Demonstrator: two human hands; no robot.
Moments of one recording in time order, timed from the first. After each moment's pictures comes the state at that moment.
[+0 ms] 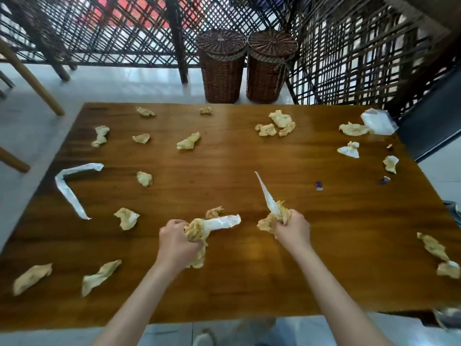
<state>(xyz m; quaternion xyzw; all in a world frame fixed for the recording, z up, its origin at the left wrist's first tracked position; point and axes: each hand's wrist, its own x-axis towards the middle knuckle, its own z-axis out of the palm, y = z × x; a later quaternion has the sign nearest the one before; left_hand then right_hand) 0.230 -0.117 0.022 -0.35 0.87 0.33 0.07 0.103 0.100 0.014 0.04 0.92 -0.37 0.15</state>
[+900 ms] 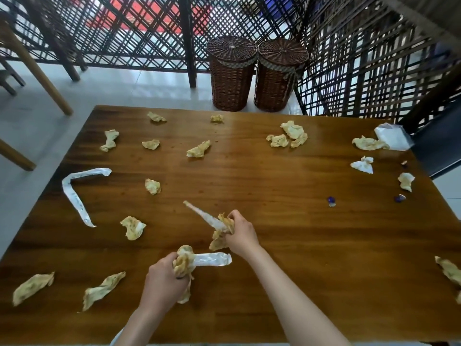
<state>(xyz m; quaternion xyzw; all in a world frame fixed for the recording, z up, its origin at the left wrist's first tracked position) 0.281 -0.138 0.001 -0.36 0.85 0.38 0.04 0.116 -0.023 -0.010 -0.15 0.90 -0.30 0.28</state>
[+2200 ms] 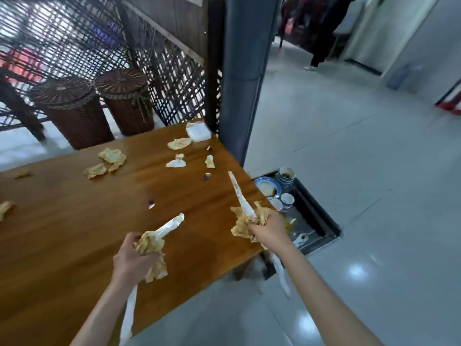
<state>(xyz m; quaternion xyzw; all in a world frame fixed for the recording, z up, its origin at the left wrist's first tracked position) 0.134 0.164 0.072 -0.27 0.84 0.47 0.06 0.105 0.466 0.119 0.16 0.87 -0.46 0.07</state>
